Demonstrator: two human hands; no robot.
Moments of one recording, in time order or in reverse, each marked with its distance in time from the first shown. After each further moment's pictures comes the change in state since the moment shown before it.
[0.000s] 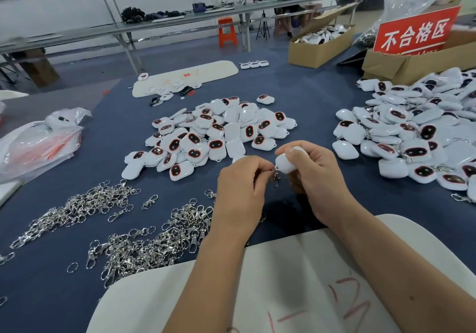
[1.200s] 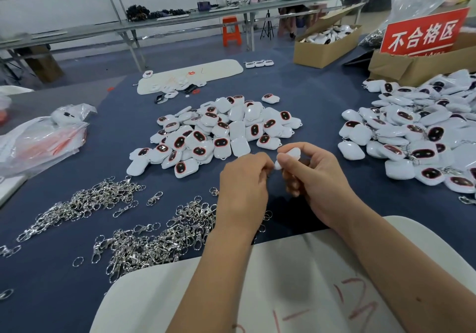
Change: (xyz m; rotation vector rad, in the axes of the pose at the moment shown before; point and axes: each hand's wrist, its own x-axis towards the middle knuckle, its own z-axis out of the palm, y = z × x) left_hand 0.005 0.003 -0.007 0.232 -0.010 0.022; right_hand -0.001 0.005 -0.002 0.170 -0.166 0.040
